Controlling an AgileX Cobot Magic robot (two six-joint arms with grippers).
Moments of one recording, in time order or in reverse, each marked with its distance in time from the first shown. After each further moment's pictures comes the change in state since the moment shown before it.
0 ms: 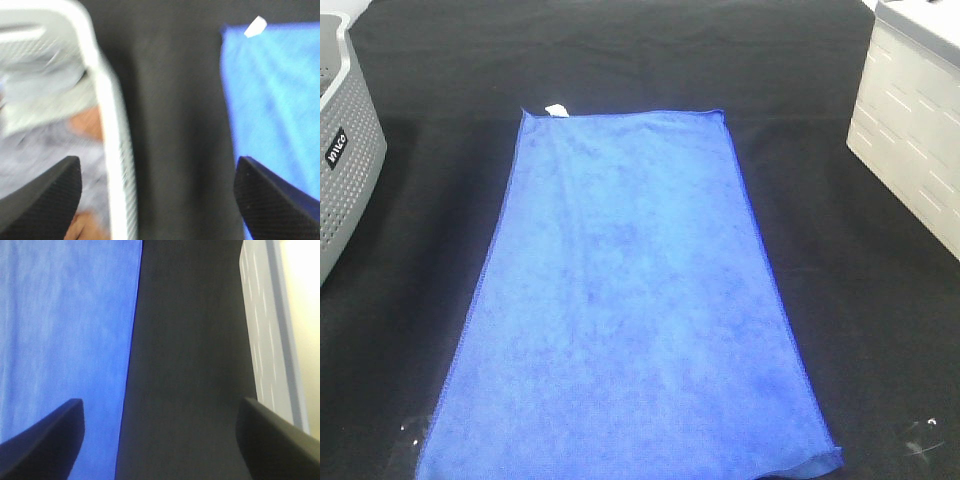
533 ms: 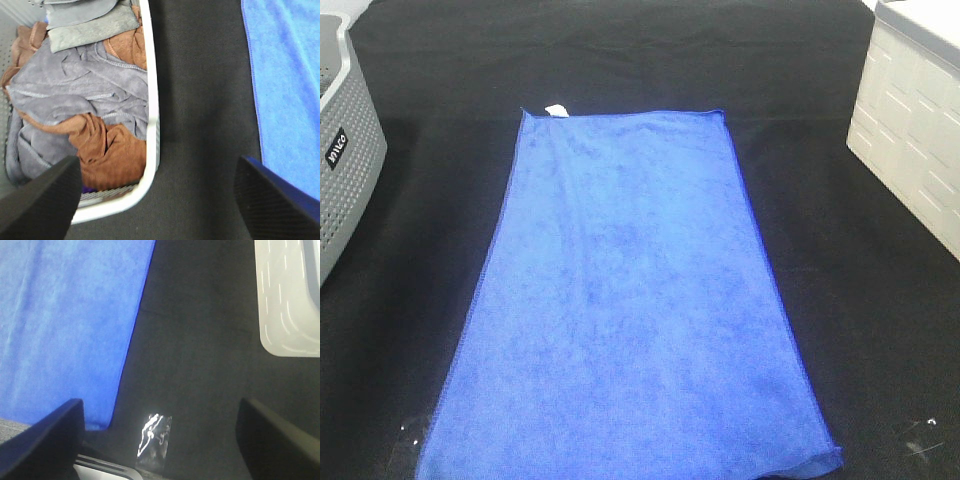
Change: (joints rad) left arm 0.000 -0.581 0.671 0.042 -0.136 -0.023; right arm 0.000 -0.620 0.516 -0.002 0.002 -0.112
